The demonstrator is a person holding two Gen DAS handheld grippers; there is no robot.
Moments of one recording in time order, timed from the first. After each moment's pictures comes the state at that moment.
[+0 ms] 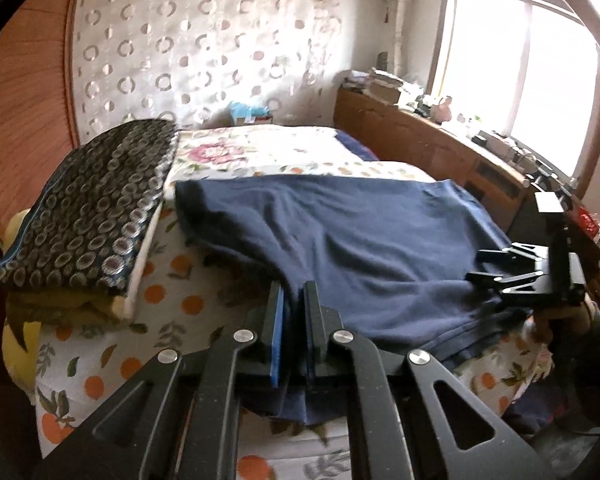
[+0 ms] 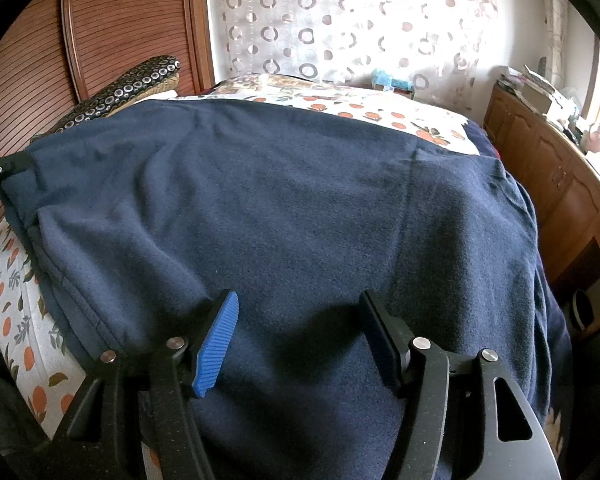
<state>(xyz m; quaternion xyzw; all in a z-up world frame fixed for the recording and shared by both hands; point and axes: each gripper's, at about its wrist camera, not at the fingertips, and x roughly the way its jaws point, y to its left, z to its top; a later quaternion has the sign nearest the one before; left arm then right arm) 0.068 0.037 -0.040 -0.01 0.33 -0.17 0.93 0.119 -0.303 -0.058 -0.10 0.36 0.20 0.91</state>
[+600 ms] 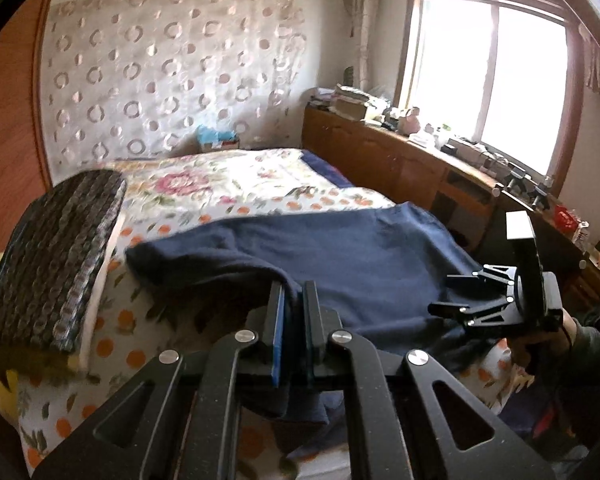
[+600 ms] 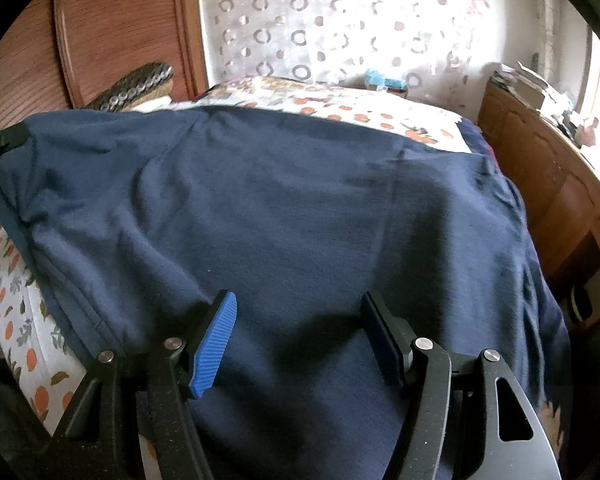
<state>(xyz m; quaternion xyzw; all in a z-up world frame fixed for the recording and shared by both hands) 0.078 -0.019 -0.005 0.00 0.29 -0.22 0.93 0.111 -0.309 -0.052 -0.08 0.36 0.19 0.91</state>
